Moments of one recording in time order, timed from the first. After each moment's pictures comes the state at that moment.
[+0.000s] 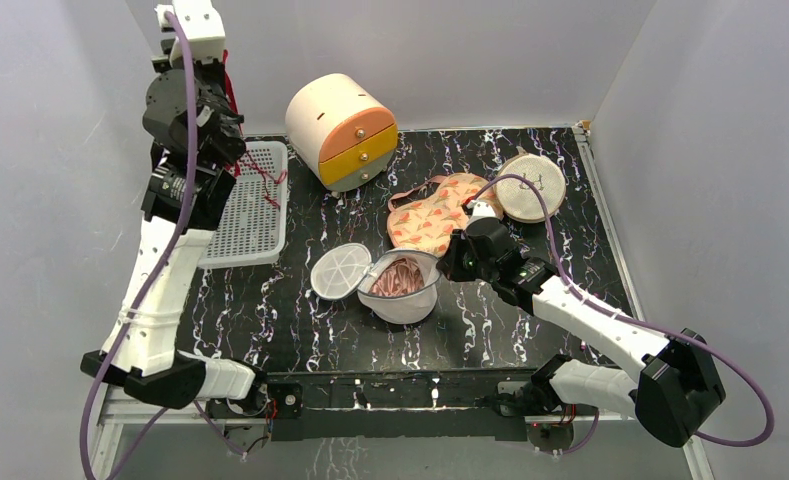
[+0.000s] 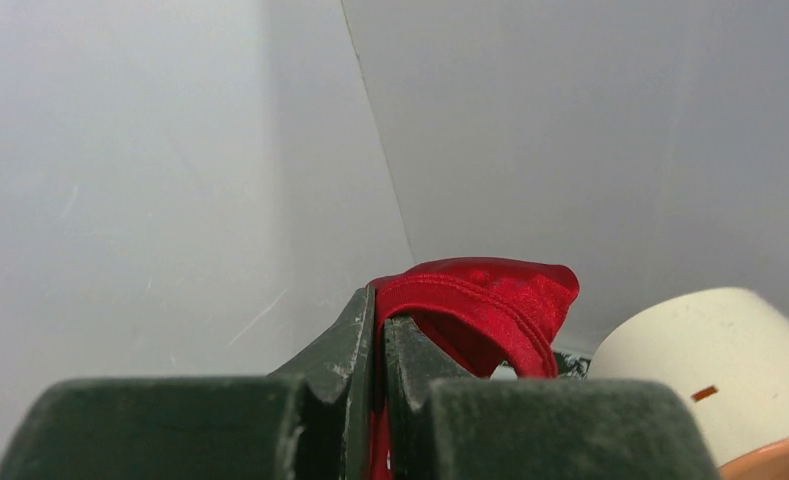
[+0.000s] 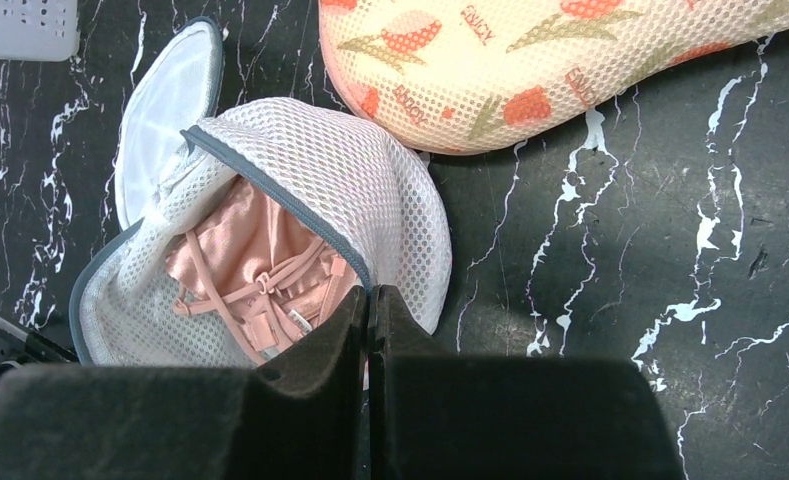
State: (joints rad) left arm -0.41 1.36 1.93 -0.28 -0.83 0.47; right arm 0.64 1.11 0.72 -0.24 0.03 0.55
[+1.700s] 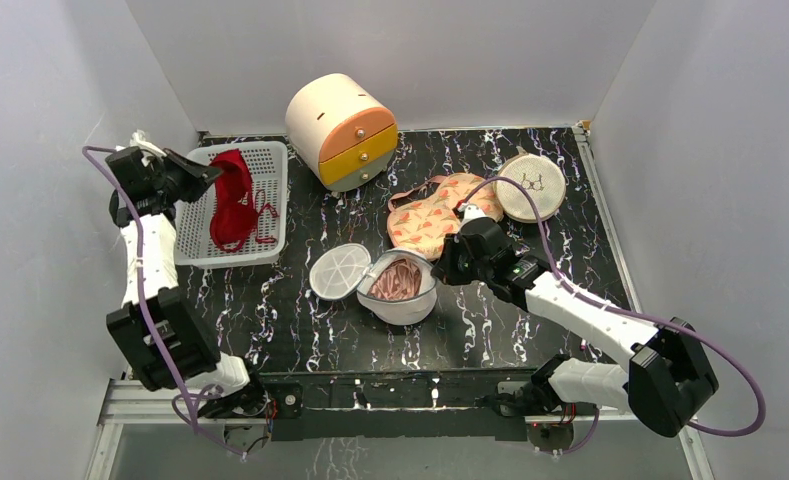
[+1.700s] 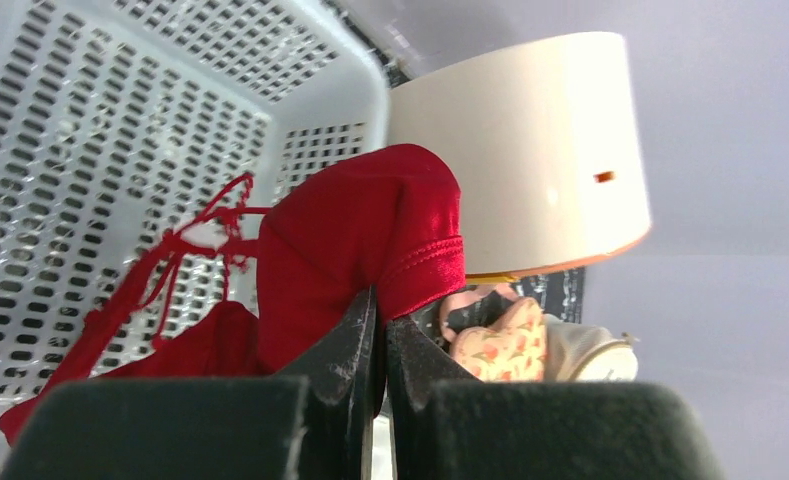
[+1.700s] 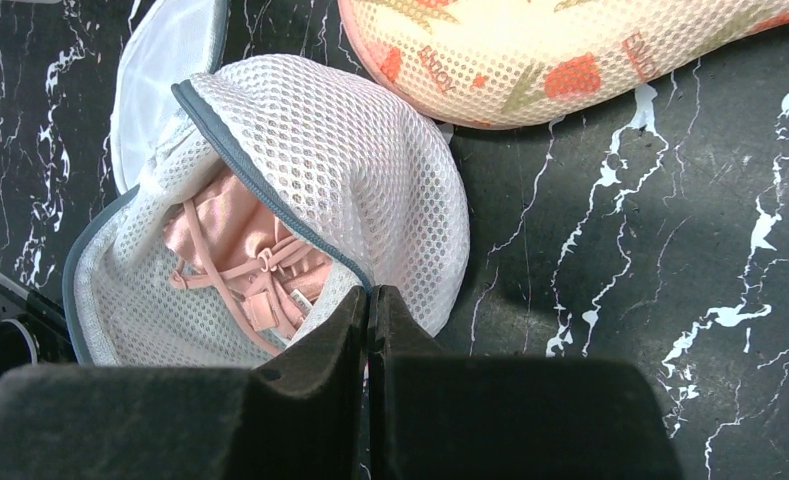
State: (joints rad) left arm 0.44 1.47 1.19 -0.27 0.57 -0.64; right arm 0.64 1.16 0.72 -0.24 -0.05 0.53
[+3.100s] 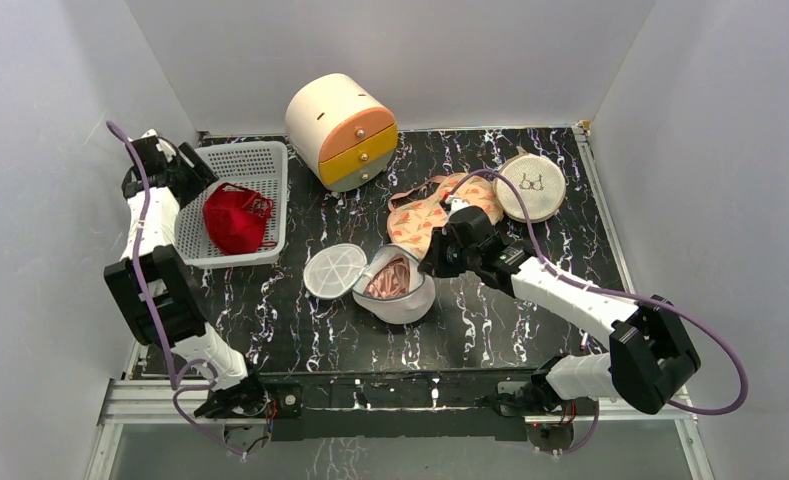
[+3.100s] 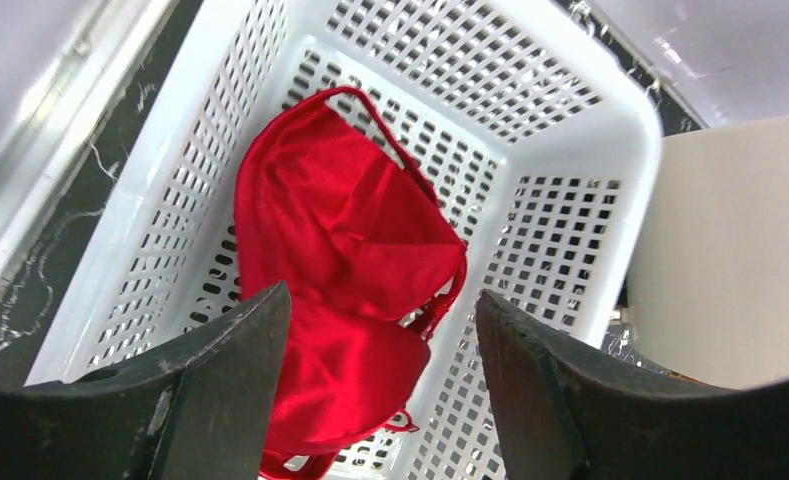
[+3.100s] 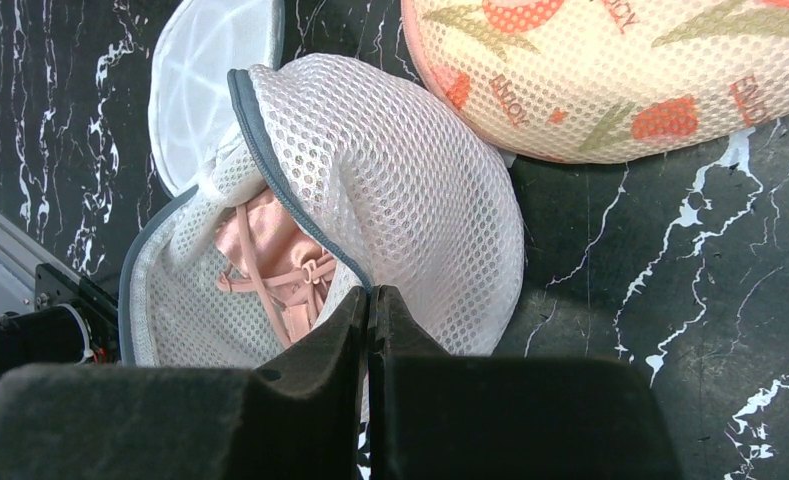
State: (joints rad) left arm 0.40 1.72 1.38 -0.43 0.22 -0.37; right arm 0.64 1.30 0.81 -0.21 -0.15 0.56
